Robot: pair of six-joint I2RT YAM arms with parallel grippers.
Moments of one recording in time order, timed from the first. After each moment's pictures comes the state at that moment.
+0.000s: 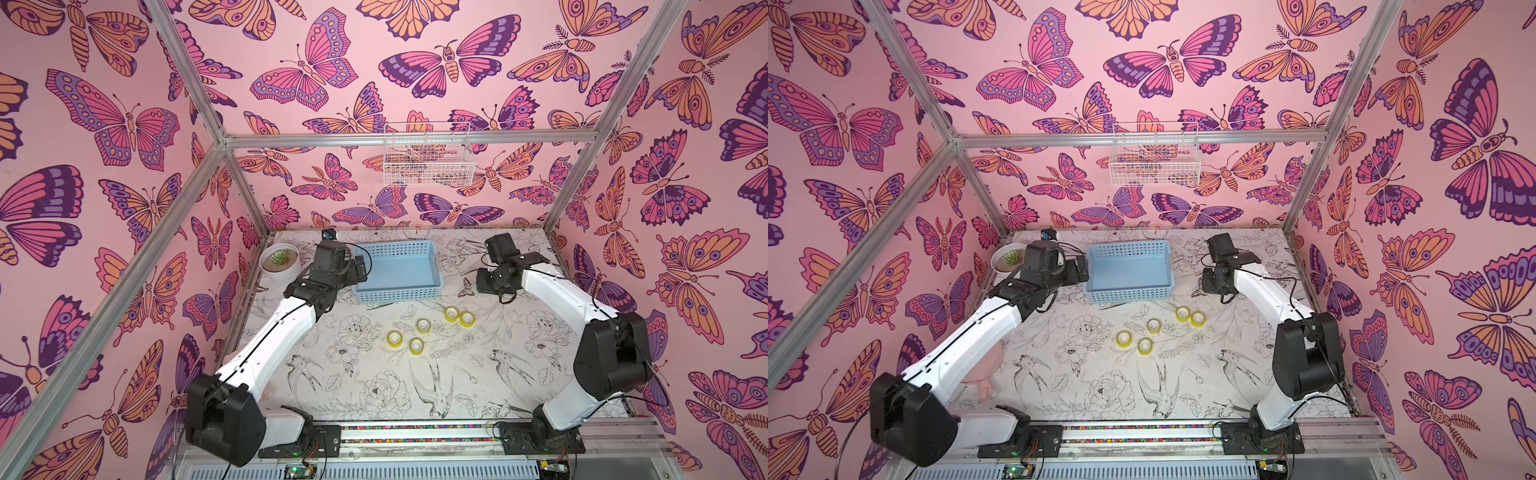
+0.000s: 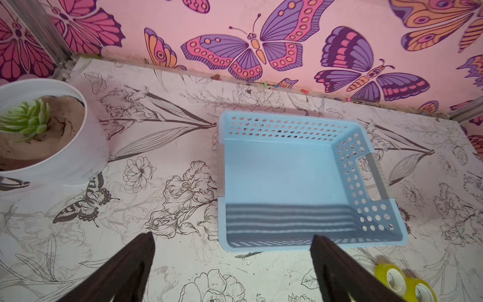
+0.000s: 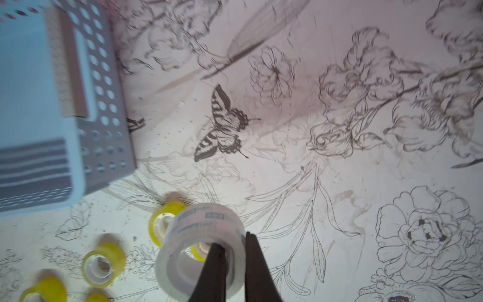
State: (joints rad) left arm -0.33 1.38 1.15 -0.42 -0.18 -0.37; right arm 0.35 1.65 1.36 -0.81 0.08 0.34
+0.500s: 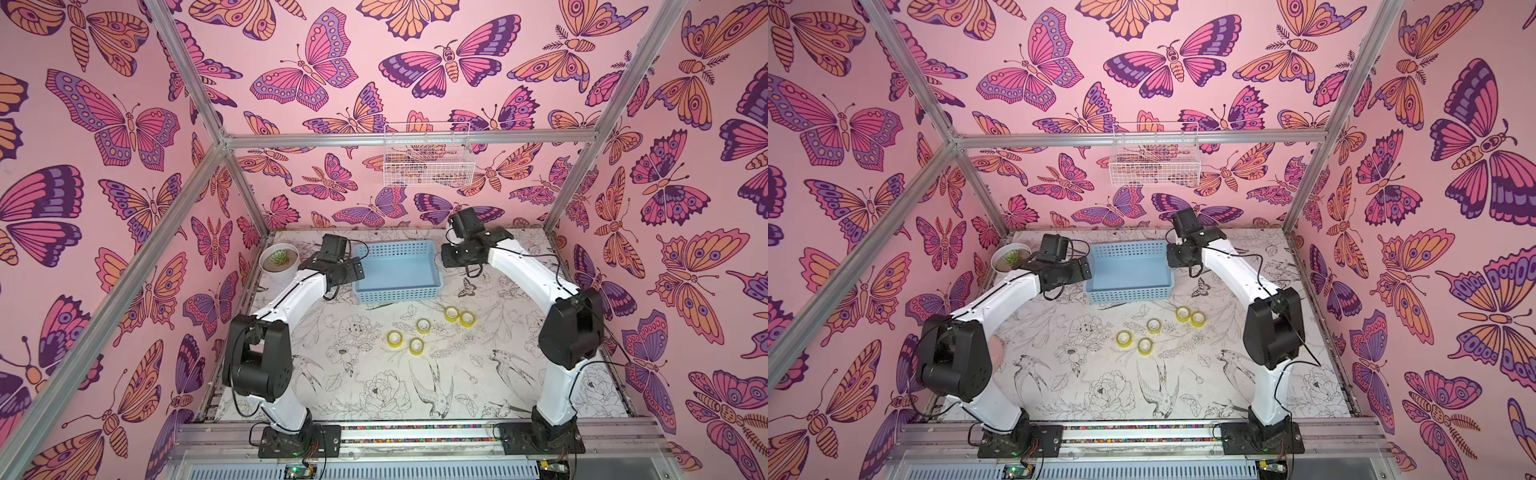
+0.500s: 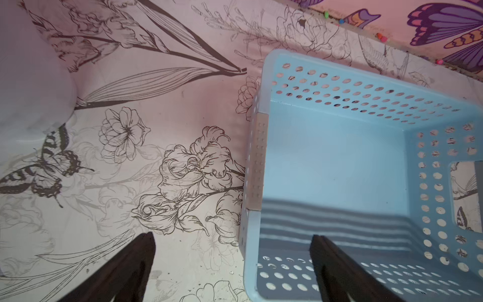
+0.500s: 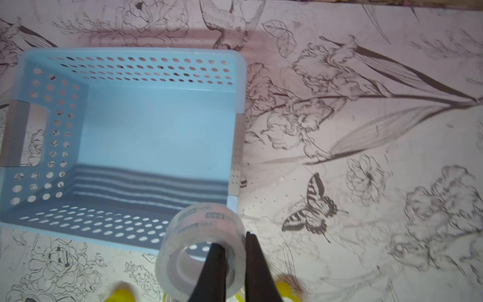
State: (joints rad) left arm -0.23 1.70 1.27 -0.50 -0.07 -0.45; right arm 0.51 1.97 1.82 -0.83 0.03 0.26
